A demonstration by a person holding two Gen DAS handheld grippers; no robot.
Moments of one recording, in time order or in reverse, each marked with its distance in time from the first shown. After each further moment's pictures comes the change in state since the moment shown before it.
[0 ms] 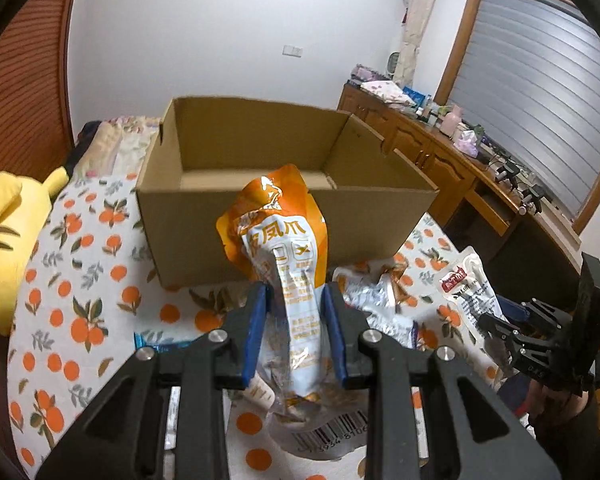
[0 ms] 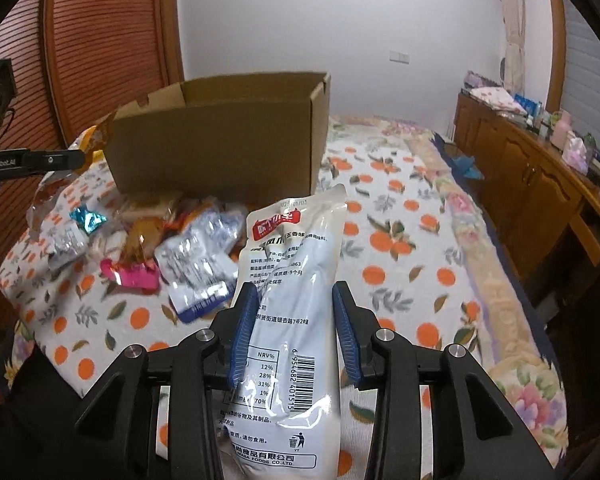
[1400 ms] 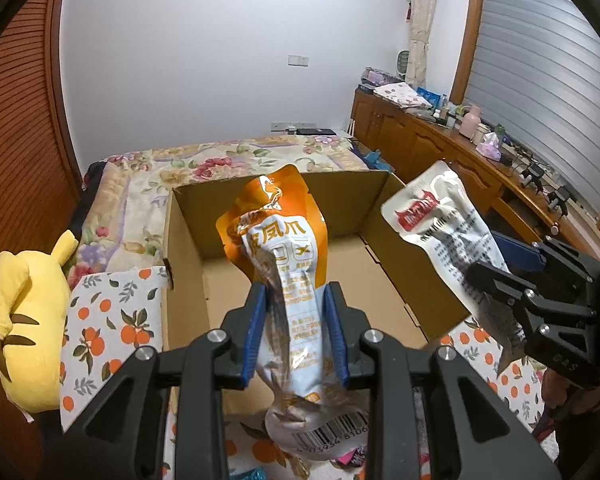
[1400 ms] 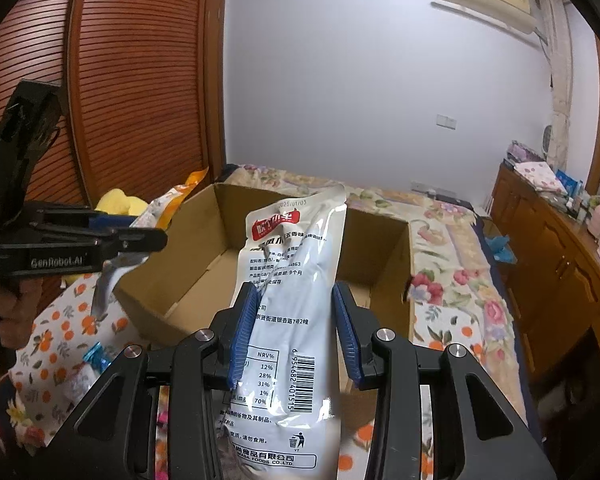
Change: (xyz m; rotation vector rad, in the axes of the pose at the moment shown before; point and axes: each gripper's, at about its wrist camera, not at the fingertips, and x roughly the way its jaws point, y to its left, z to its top) left arm 0.051 0.022 0.126 0.067 -0.005 0.095; right arm 0.063 0.051 0.184 -0.131 -0.133 0.084
